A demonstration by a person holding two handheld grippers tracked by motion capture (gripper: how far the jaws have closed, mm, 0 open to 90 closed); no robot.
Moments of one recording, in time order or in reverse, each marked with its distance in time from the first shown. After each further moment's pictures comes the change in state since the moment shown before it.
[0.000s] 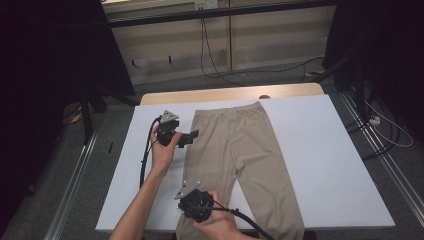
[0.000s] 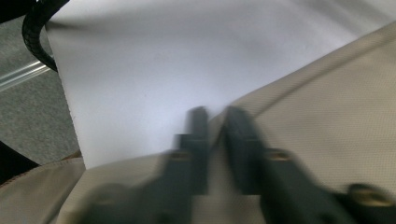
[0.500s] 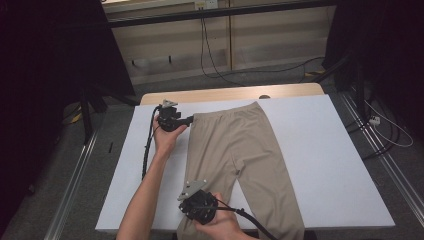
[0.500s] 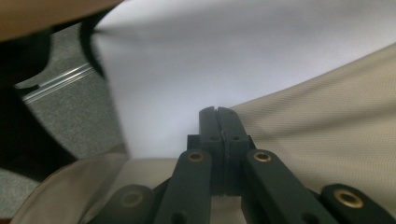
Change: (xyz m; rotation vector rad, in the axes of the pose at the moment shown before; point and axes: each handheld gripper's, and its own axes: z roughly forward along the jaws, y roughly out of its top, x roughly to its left) left arm 0.039 0.018 0.044 0.059 0.077 -0.113; right arm 0.002 -0.002 -0.021 -0.030 0.100 0.007
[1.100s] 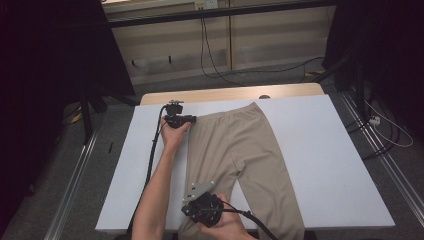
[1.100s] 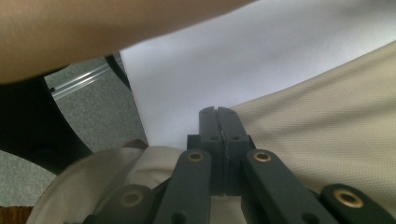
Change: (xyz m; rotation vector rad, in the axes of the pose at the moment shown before) left arm 0.006 -0.002 0.036 0.104 -0.052 -0.127; right arm -0.002 -0.007 -0.012 -0.028 0.040 0.010
